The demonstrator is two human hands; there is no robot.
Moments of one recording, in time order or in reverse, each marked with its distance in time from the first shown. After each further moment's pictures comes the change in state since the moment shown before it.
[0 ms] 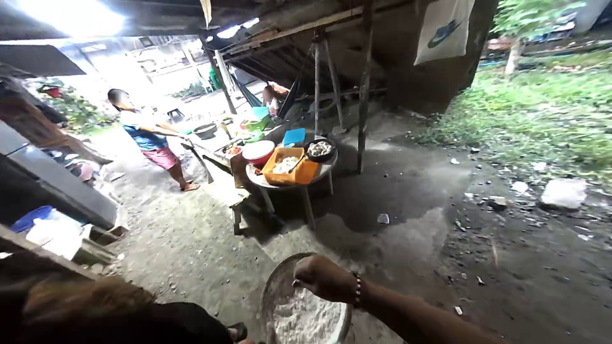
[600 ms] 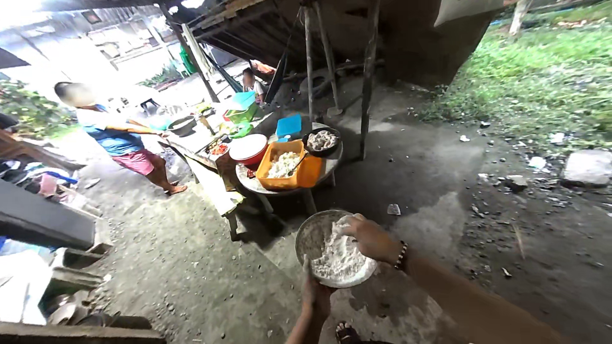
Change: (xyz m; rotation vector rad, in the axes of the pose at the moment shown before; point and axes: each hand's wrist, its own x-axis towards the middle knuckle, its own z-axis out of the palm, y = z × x) left_hand 0.308 -0.002 0.128 0.136 -0.014 -0.365; right_hand 0.088 0.214 -0.103 -0.210 -0.019 0.604
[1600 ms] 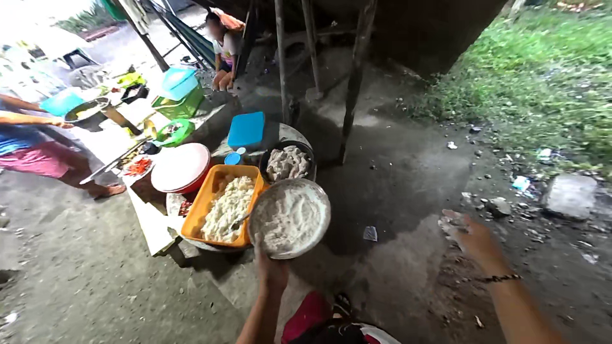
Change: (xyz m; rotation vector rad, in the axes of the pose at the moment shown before) left_hand 0.391 0.098 0.282 -0.134 0.072 0.166; right_hand 0.117 0.502 -0.167 0.523 0.594 0.840
